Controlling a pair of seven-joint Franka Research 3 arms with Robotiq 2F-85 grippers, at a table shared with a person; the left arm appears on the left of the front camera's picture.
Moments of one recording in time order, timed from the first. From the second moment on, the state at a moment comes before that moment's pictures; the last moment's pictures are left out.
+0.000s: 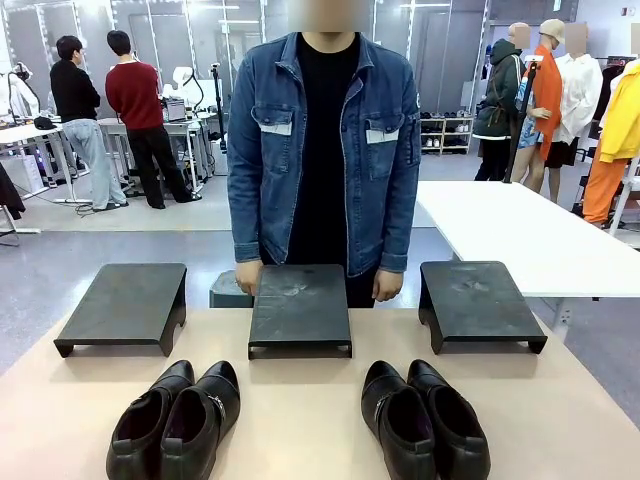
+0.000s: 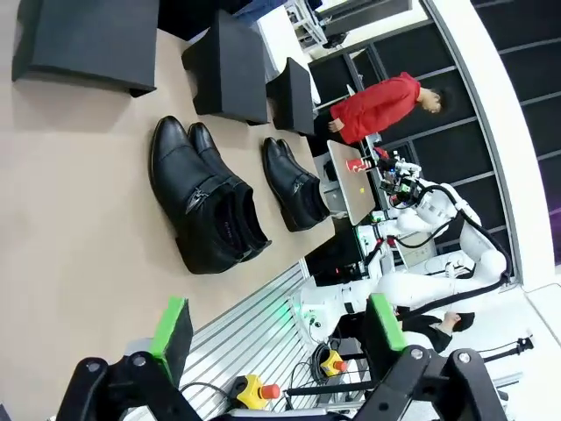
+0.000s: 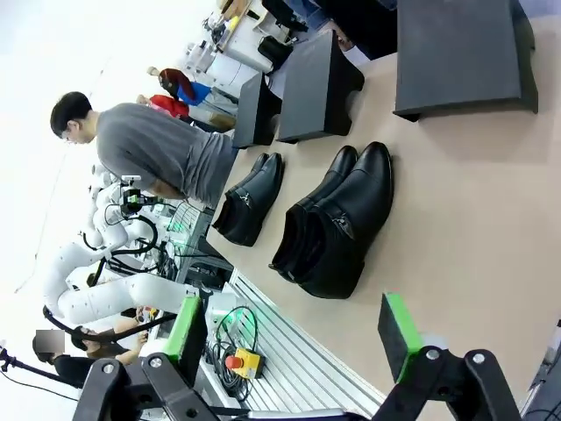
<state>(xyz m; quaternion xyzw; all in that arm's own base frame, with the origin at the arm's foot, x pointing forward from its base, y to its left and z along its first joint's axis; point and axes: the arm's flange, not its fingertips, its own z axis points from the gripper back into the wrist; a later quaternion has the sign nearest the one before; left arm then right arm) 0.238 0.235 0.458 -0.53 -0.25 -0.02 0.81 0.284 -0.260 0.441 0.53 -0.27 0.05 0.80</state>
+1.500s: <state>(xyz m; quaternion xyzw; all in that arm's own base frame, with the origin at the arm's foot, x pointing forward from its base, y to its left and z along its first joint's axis) 0.238 0.234 0.458 -0.52 -0.25 -0.02 0.81 0.283 -0.260 0.440 0.53 -0.26 0.05 0.81</state>
